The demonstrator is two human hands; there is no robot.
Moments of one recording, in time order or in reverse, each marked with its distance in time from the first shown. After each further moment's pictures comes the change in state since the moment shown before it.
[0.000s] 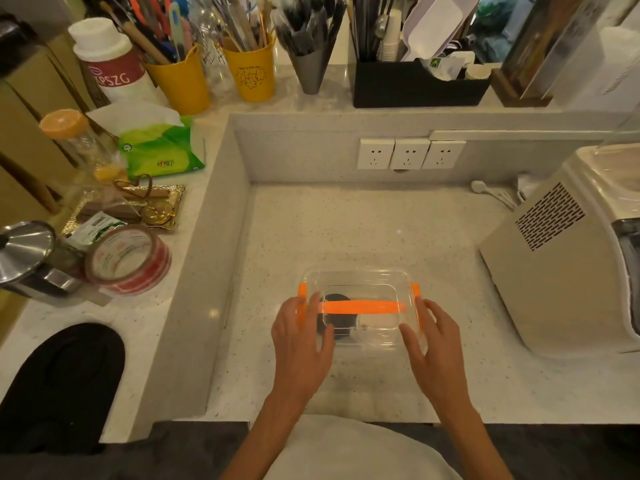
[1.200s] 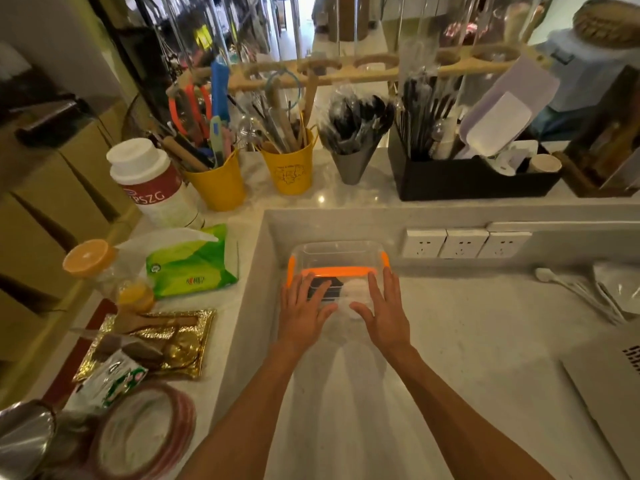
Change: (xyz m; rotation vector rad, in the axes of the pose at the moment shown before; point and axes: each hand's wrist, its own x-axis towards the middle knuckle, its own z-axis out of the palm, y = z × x) left_hand 0.305 -0.113 0.012 0.278 -0.177 0.144; right_hand 0.279 -0.117 0.160 -0.057 -0.184 -0.170
